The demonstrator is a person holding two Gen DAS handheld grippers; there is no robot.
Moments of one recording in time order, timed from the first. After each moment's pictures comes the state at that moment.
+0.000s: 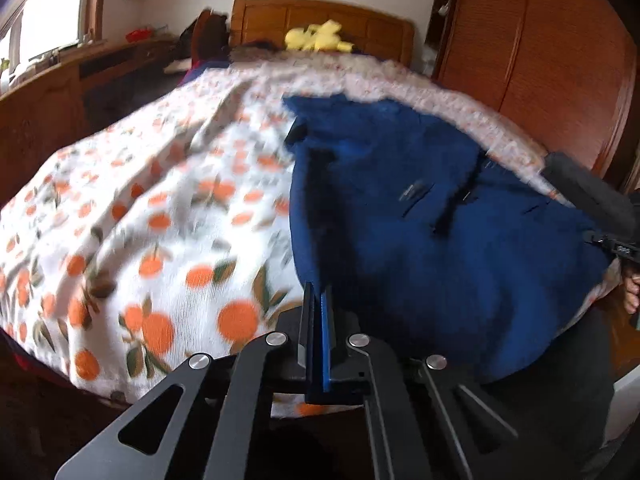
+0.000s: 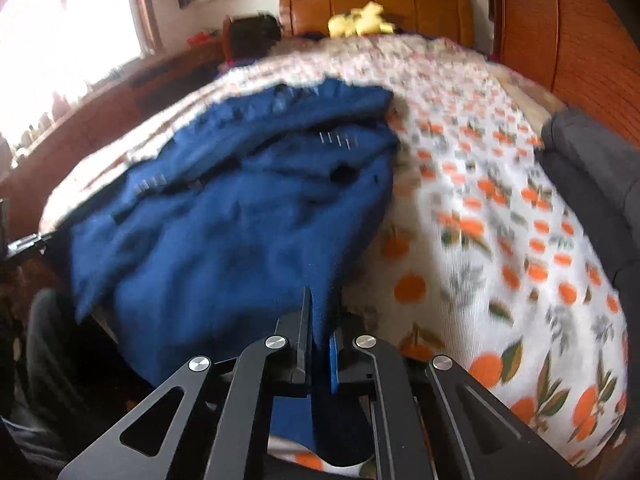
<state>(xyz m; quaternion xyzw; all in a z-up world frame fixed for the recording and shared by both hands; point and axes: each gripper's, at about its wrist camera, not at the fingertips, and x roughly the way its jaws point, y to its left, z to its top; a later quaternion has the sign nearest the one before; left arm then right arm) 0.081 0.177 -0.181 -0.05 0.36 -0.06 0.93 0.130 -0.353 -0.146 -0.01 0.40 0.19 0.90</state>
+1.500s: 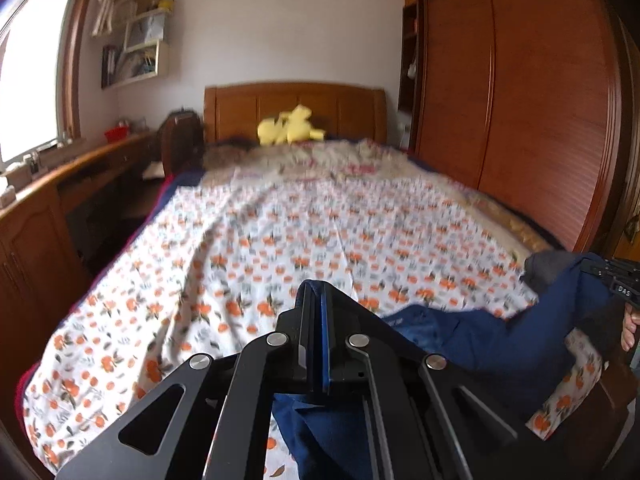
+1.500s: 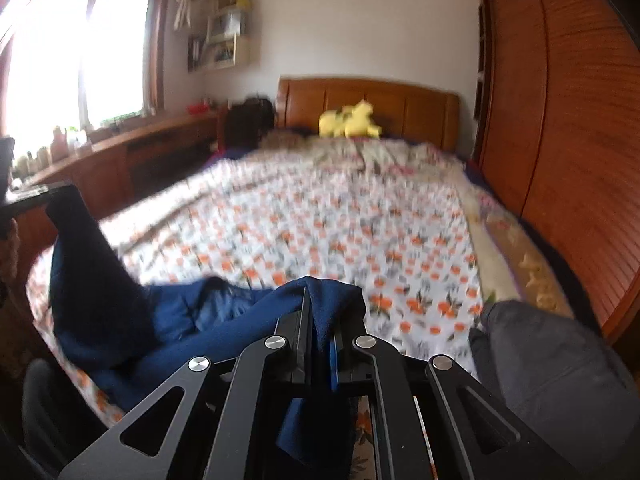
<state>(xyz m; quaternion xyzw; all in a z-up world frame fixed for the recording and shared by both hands) 0.213 0.094 -0.002 0.00 0.26 -0.07 0.96 0.193 -0.364 -0.006 -0.06 0.27 0.16 0.95</state>
